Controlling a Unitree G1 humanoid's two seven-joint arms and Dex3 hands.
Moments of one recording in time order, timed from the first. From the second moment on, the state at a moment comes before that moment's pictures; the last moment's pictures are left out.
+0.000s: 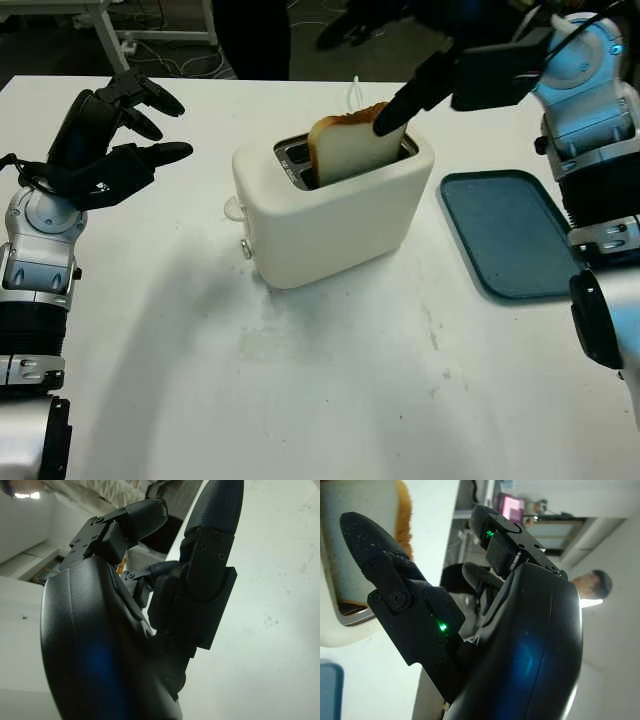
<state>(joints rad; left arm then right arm) -0.58 0.61 0.08 0.36 0.21 -0.21 -0.18 -1.17 -0.52 0.23 0.59 -0.25 -0.35 0.68</state>
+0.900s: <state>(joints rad) -0.58 0.61 0.08 0.37 0.21 -0.21 -0.18 -1.17 -0.47 0.30 0.72 -0.39 -0.40 0.60</state>
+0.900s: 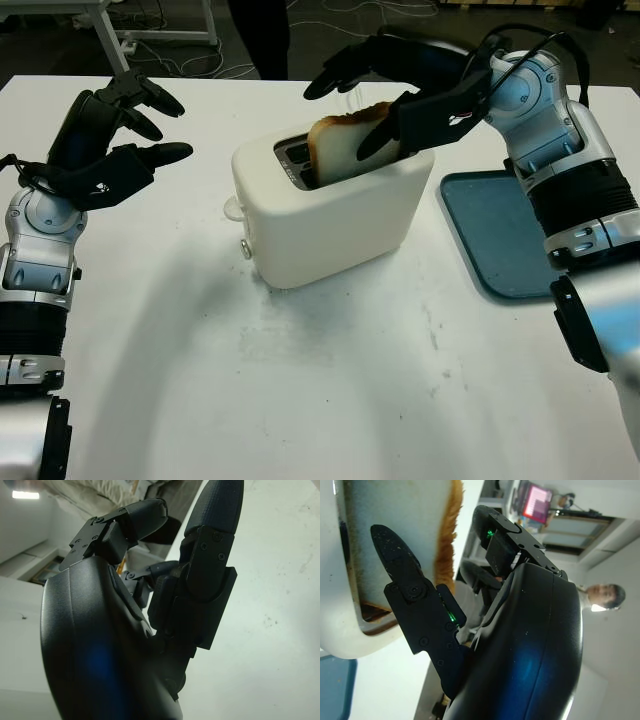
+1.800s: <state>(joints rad) -0.58 0.61 0.08 0.36 0.21 -0.21 -0.18 -1.16 -0.52 0.35 0.78 -0.57 -0.51 0.29</state>
